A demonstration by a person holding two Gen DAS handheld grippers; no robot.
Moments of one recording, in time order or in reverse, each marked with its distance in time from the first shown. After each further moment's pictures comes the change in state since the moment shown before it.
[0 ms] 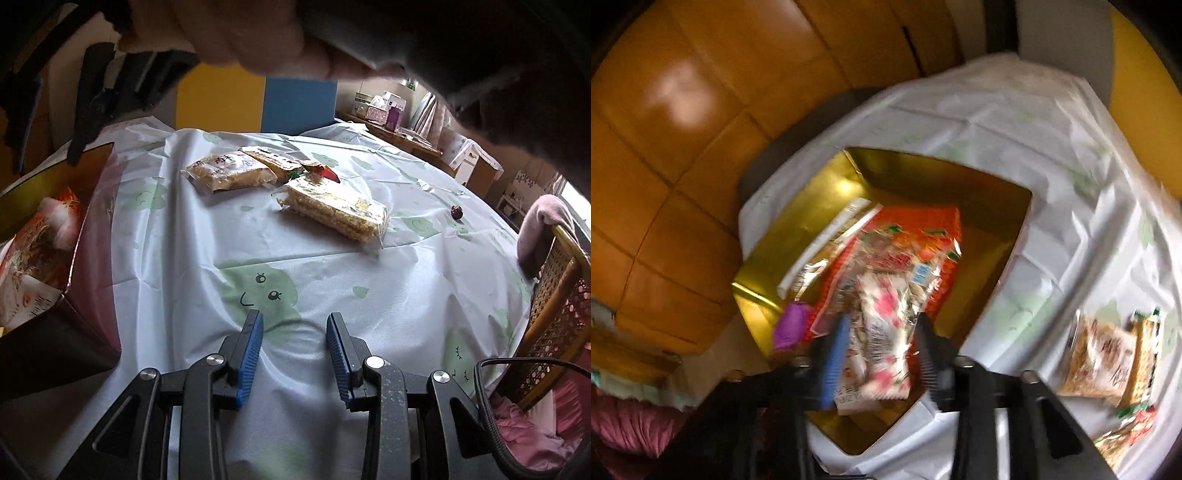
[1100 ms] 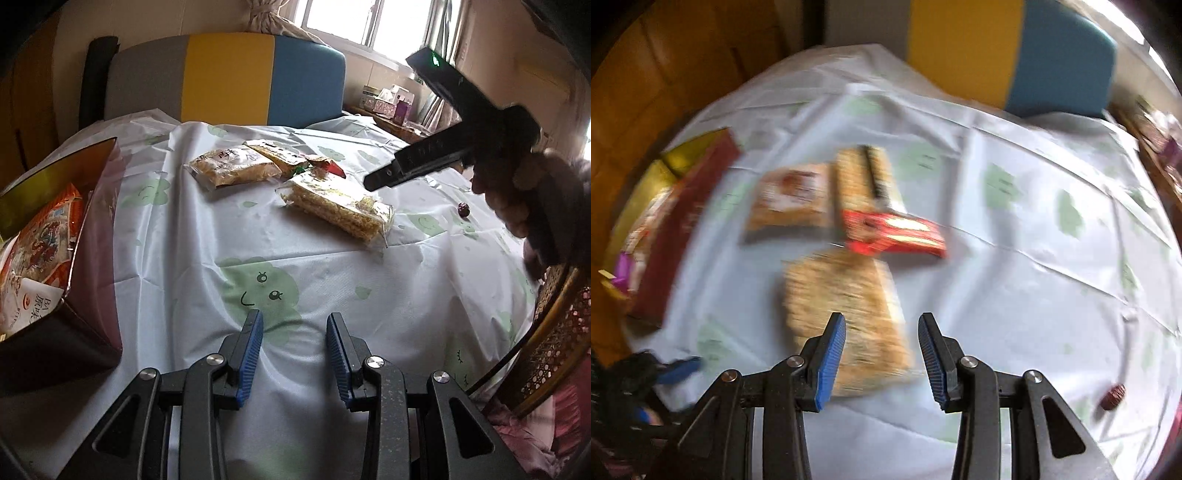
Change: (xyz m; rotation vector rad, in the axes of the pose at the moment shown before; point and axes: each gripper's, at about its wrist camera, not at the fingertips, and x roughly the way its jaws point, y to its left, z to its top) left arm 0.005 -0.002 0.005 -0.015 0.043 0.028; right arm -0.116 -0.171 -0.172 0.324 -0.058 -0.509
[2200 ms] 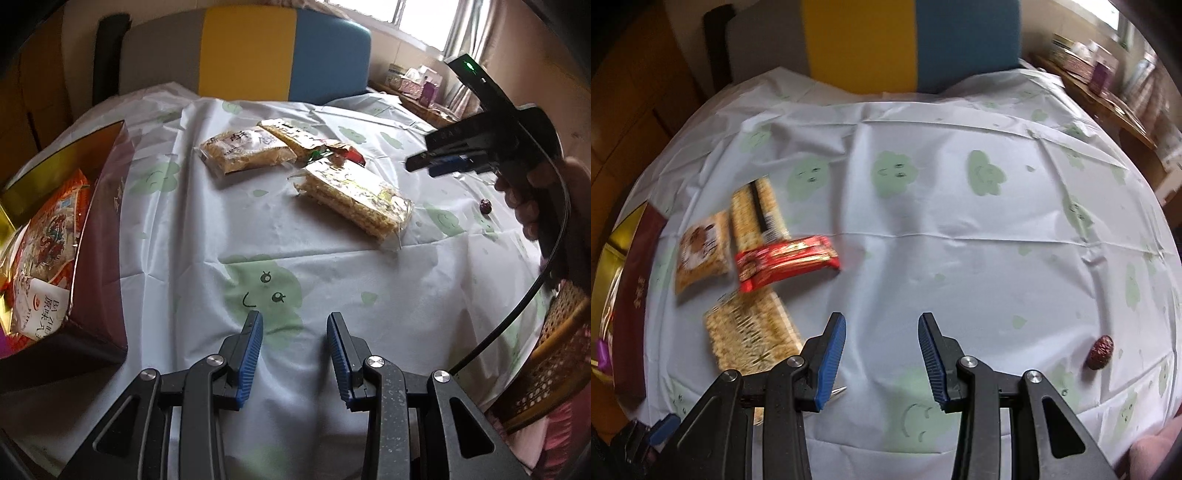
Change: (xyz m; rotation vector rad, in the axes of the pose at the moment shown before) left arm 0.010 -0.003 0.023 -0.063 0.138 0.072; right arm 0.006 -0.064 0.001 0.313 -0.024 -0.112
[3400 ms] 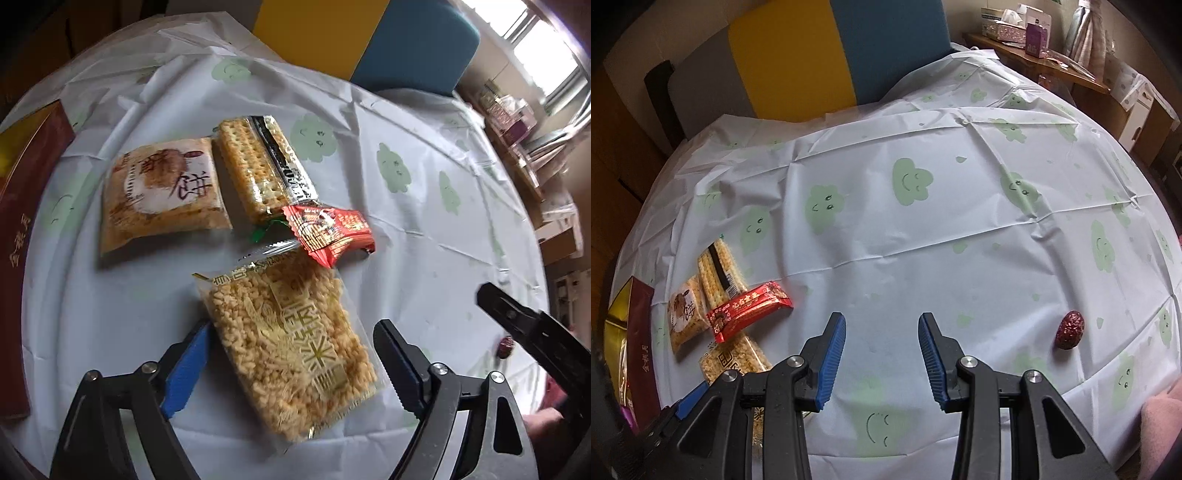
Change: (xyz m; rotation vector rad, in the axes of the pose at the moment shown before) left arm 0.102 -0.055 0.139 -0.363 0.228 0.097; right arm -0.020 -0.049 0.009 0.231 -0.041 -0.015
